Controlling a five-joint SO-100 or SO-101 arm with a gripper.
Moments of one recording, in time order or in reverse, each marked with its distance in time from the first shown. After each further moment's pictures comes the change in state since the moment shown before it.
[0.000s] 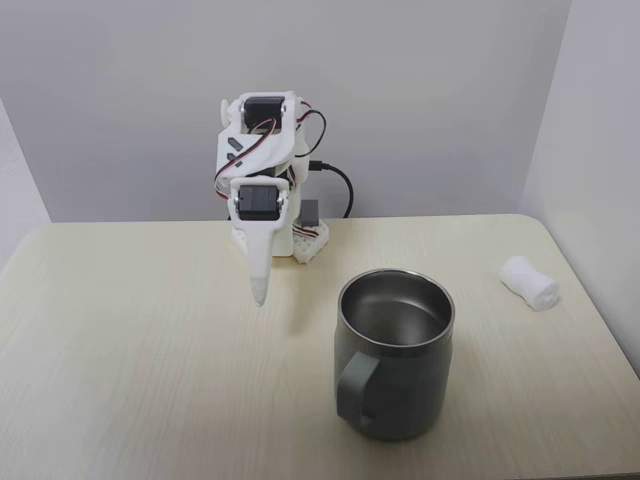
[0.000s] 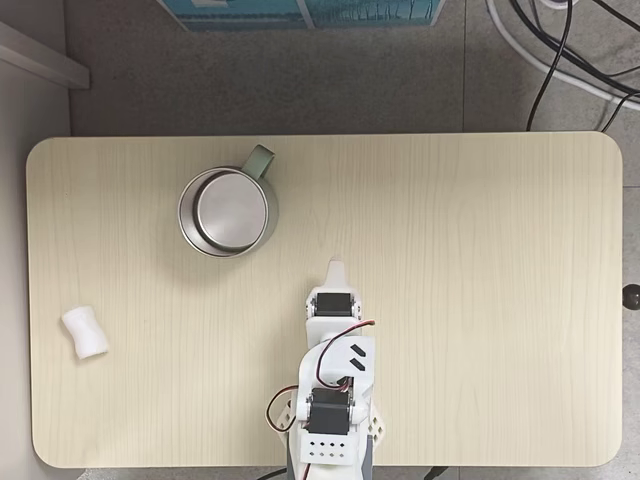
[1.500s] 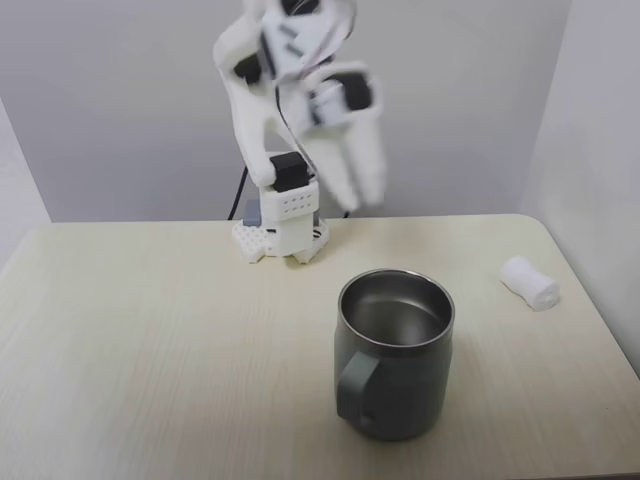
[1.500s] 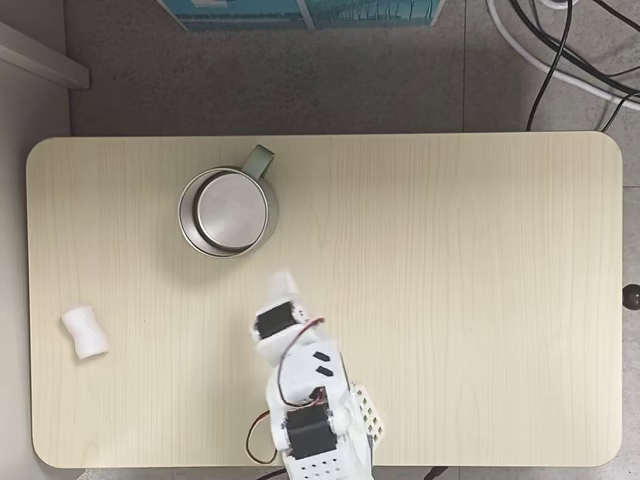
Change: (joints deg) arm -34.3 51.0 66.4 28.2 -17.1
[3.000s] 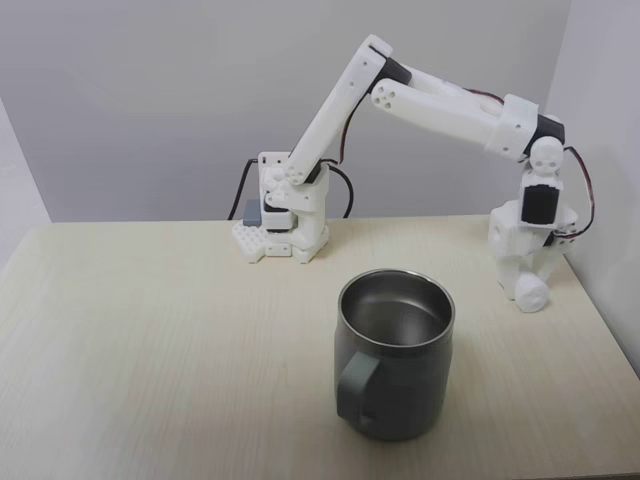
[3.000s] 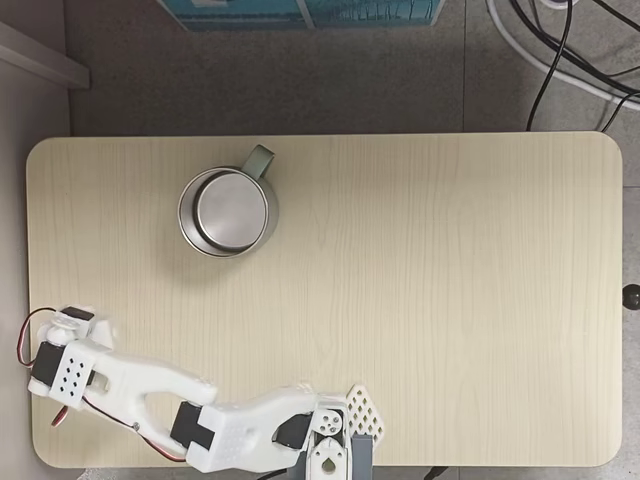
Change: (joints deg) arm -40.4 75.3 26.4 -20.7 -8.2
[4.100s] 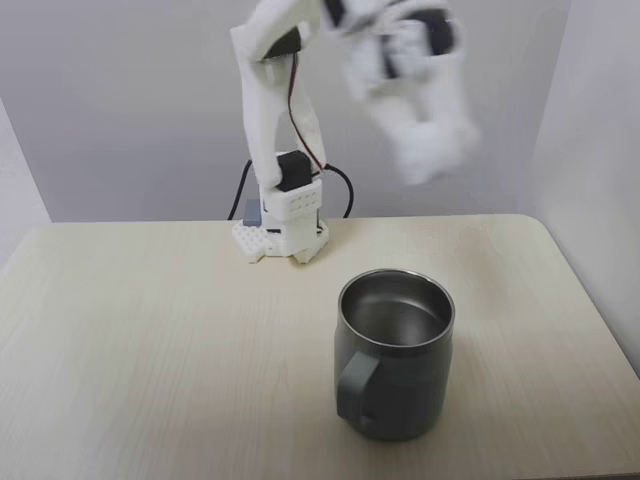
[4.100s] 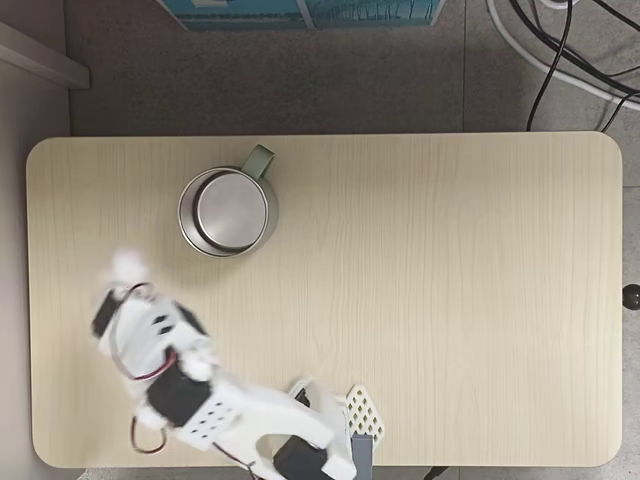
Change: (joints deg) arm 43.2 -50.9 5.3 20.7 17.3
